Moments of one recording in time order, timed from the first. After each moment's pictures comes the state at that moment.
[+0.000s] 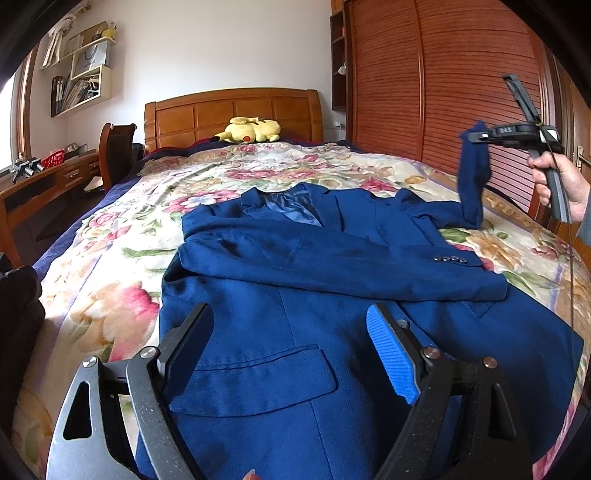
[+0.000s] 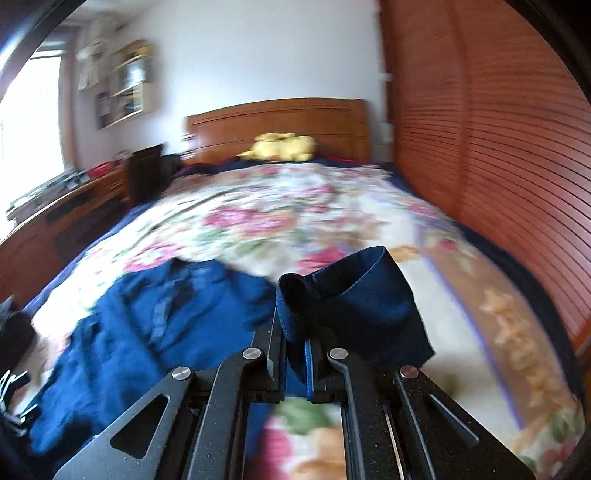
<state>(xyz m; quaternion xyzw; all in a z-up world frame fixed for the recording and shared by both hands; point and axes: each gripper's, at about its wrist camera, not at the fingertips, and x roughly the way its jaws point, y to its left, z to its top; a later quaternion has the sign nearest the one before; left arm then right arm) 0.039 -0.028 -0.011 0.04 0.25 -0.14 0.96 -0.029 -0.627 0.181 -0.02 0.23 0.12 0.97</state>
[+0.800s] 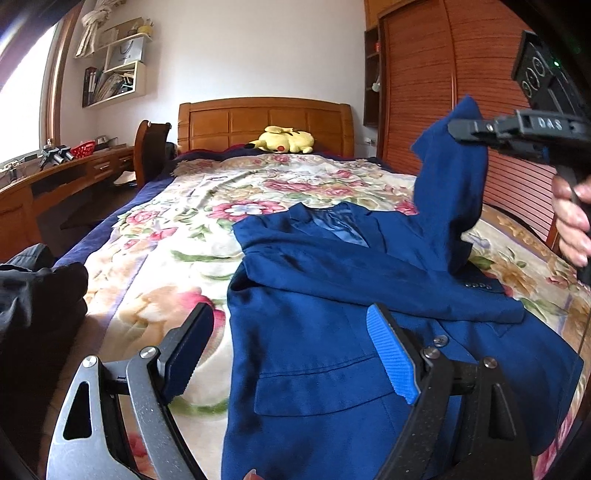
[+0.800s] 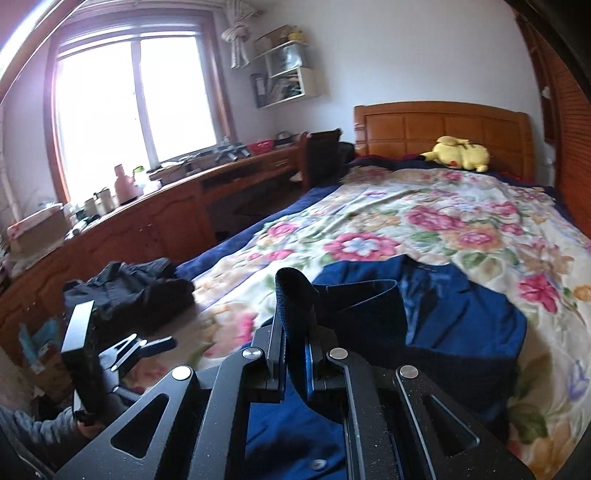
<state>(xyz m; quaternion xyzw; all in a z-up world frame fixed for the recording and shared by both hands) 0.039 0.039 0.011 0.01 0.24 -0.10 0.97 -0.059 -0.480 0.176 -0.03 0.22 0.40 0.89</state>
